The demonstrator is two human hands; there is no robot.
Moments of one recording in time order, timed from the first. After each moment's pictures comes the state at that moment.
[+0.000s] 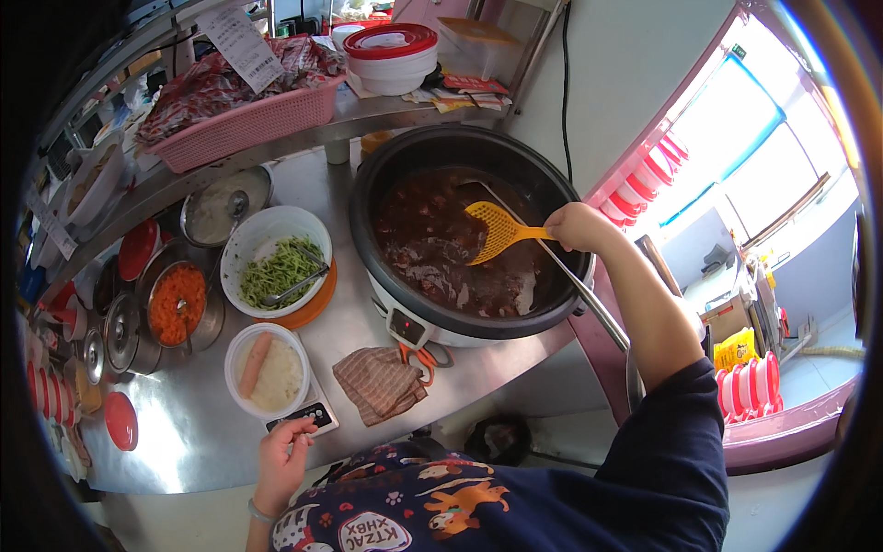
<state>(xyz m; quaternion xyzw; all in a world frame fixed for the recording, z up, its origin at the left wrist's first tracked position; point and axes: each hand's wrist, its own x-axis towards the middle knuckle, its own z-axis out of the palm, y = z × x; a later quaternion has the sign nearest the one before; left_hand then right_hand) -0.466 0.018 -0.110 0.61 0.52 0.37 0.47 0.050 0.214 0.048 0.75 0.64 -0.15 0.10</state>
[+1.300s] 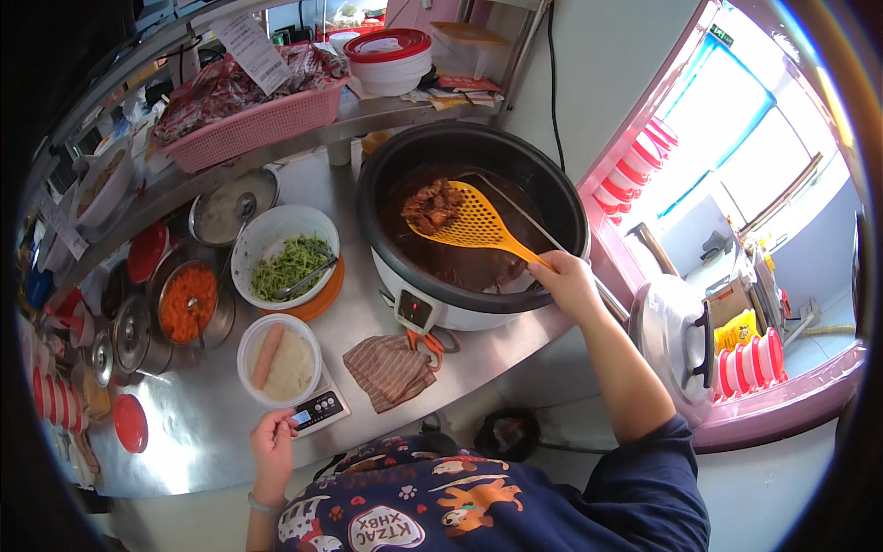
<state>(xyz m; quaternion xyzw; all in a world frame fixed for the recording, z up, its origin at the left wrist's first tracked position) -0.518 0.008 -0.149 0.58 0.54 0.43 0.43 -0.019 0.093 0.000 0.76 0.54 -0.18 -0.30</state>
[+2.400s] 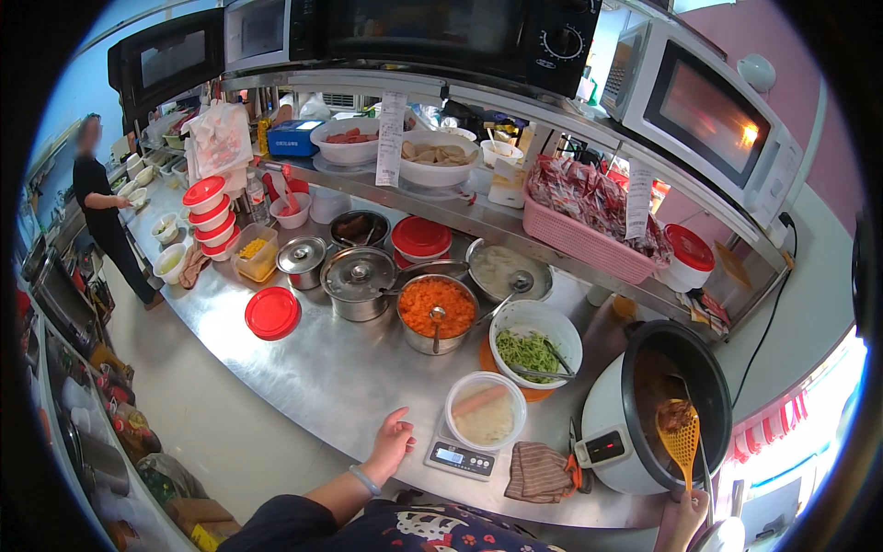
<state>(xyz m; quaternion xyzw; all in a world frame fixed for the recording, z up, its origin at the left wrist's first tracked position) -0.591 -0.013 -0.217 0.16 0.57 0.61 0.52 0.021 0.037 -0.088 0.59 0.46 -0.24 -0.62</state>
